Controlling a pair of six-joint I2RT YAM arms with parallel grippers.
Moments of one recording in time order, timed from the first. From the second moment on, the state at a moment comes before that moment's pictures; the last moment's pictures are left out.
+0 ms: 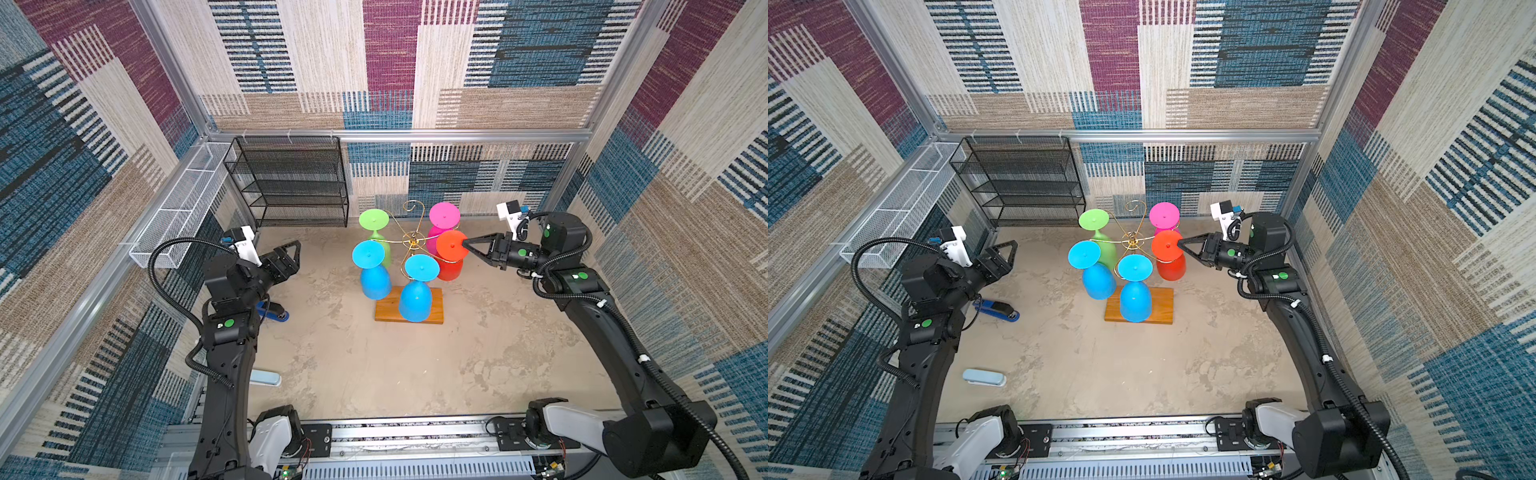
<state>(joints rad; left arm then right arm) 0.23 0.96 0.93 -0.18 0.50 -0.51 0.11 1.20 1.18 -0.24 -0.98 0.79</state>
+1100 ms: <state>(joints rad) 0.23 0.95 0.93 -0.18 0.50 -0.51 0.11 1.14 1.15 -0.21 -1.00 0.90</state>
